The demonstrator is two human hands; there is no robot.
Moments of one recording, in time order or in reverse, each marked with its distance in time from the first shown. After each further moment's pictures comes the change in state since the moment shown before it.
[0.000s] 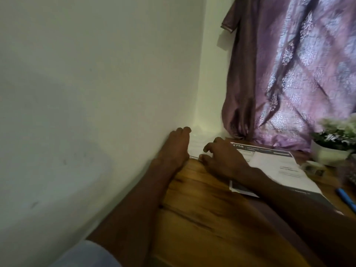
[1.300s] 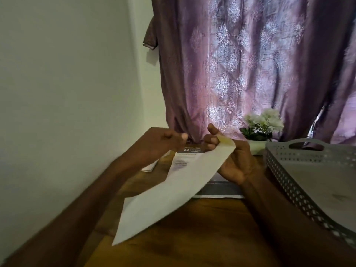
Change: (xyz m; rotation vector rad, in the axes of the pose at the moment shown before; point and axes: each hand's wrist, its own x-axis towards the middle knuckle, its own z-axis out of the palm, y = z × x) left_hand -0.002 0.147 -0.043 -0.625 -0.218 0.105; right_hand -0.075 0.140 -0.080 2.290 -0.220 -0.131
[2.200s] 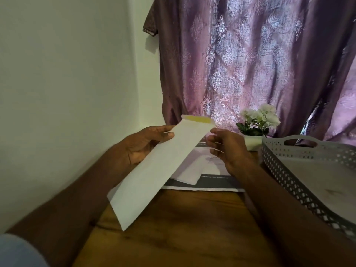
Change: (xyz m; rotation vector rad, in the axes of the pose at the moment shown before) left_hand 0.025 -0.058 -0.001 -0.902 -0.320 -0.324; right_hand 0.009 0.002 -0.003 -0.769 0.906 -0.174
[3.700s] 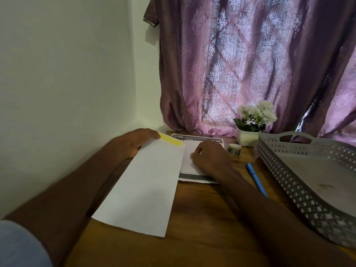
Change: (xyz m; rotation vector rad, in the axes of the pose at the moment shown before) left_hand 0.018 -0.013 -0.019 0.339 0.480 -0.234; right_hand -0.012 0.043 0.017 -1.272 -0.065 -0.223
